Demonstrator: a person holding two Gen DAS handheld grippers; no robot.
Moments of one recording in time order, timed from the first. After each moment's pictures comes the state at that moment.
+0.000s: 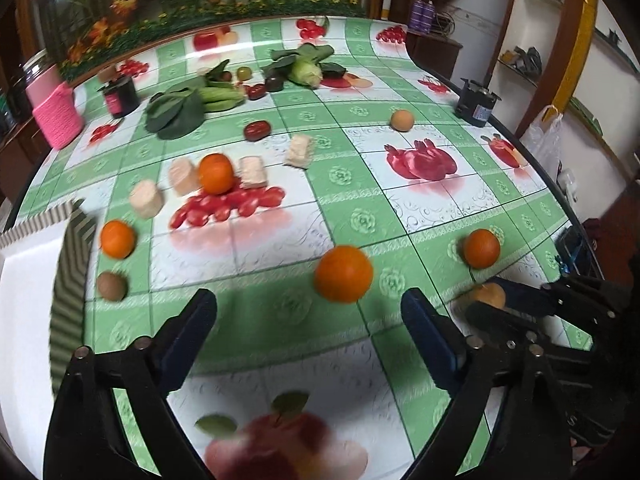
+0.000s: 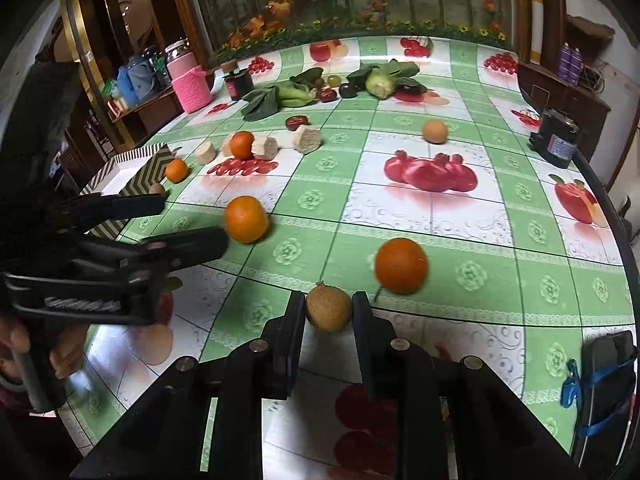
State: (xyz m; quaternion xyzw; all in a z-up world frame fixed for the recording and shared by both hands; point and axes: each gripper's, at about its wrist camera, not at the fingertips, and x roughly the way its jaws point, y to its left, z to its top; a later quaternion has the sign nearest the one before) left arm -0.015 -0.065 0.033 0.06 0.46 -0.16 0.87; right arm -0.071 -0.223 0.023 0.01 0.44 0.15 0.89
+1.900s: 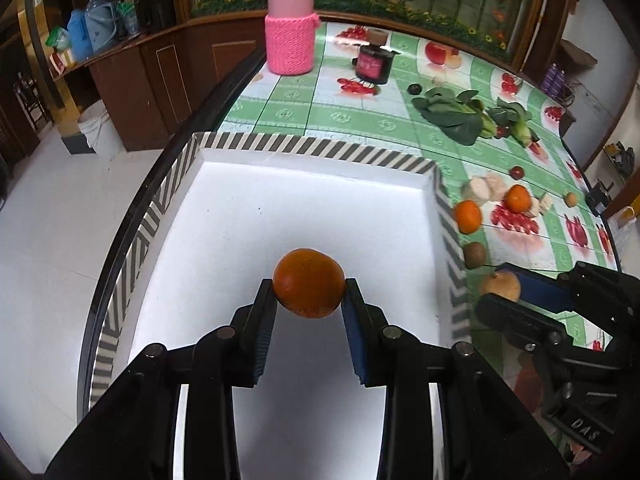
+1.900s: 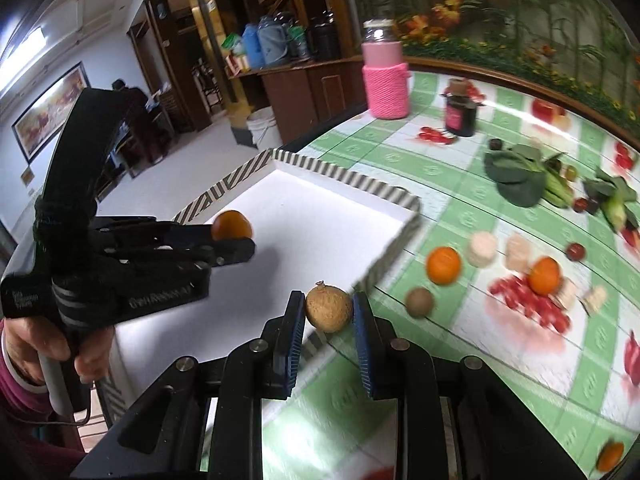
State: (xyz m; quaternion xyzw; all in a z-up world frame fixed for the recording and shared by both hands) left arm -0.016 0.198 0.045 -0.04 0.48 0.03 0.88; right arm -0.014 0.048 0.058 -0.08 0.41 0.35 0.84
